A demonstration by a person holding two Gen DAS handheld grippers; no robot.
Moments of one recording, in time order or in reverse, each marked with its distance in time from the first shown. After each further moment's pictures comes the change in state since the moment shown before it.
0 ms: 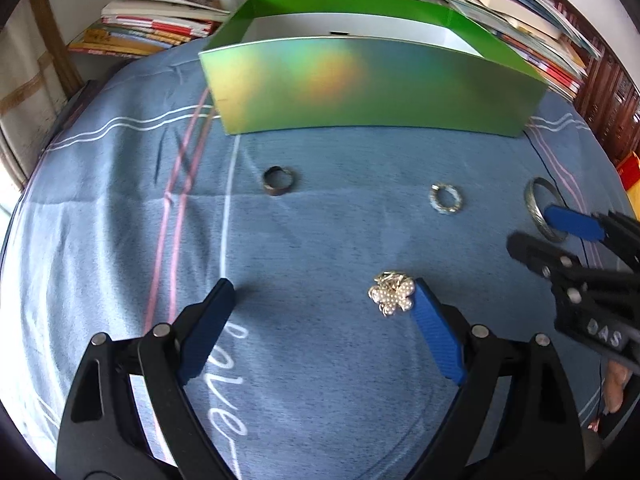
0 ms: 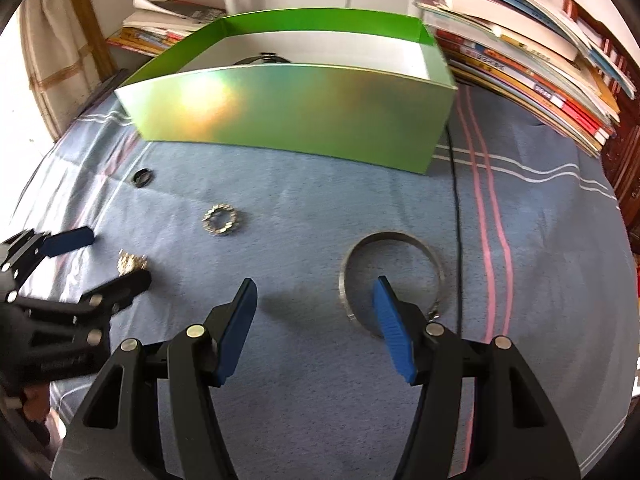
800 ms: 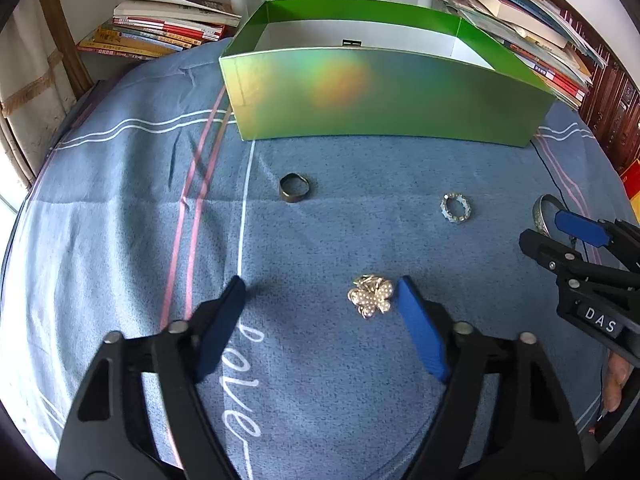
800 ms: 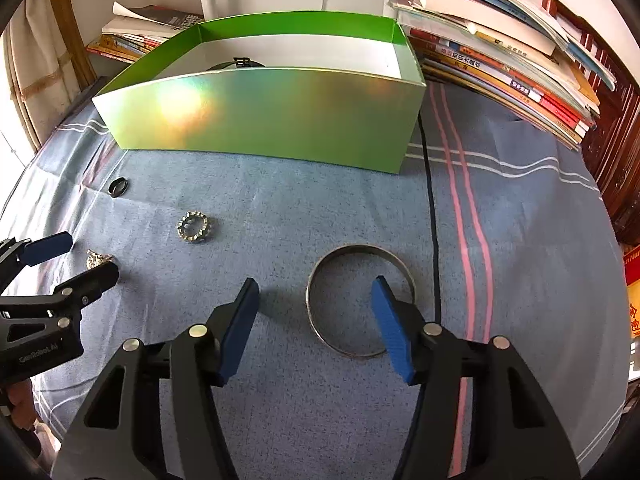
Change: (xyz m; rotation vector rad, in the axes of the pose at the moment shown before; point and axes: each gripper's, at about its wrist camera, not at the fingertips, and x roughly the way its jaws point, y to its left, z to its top) left arm -0.006 0.003 0.001 -0.005 -0.019 0.015; right arm 0.001 -0.013 -0.002 0.056 -0.024 -0.088
